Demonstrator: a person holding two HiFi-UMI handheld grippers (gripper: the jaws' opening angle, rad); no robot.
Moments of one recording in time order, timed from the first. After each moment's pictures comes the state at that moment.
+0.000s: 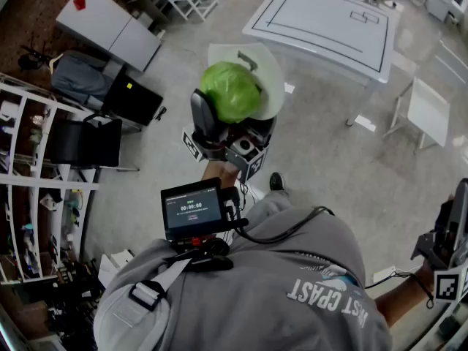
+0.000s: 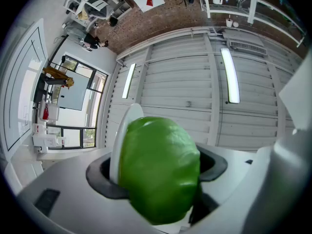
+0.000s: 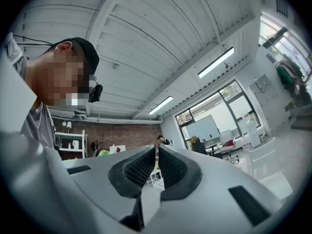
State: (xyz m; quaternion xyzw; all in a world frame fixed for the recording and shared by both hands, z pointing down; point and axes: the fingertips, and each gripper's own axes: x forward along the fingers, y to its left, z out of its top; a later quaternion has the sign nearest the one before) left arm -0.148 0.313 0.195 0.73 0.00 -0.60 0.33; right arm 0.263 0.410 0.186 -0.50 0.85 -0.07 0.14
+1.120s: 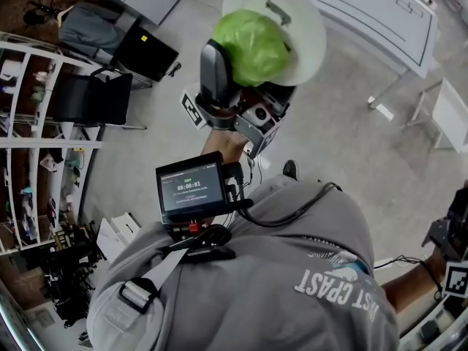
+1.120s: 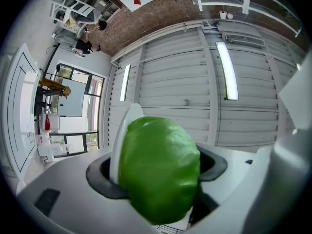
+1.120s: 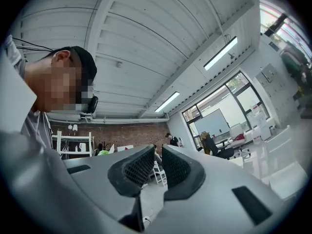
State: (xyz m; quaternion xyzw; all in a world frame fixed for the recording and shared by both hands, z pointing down) left arm -0.245 0.304 0.175 0.76 0.02 -0.57 0.32; right arm 0.164 0.357 0.202 -0.51 0.85 -0.06 0.15
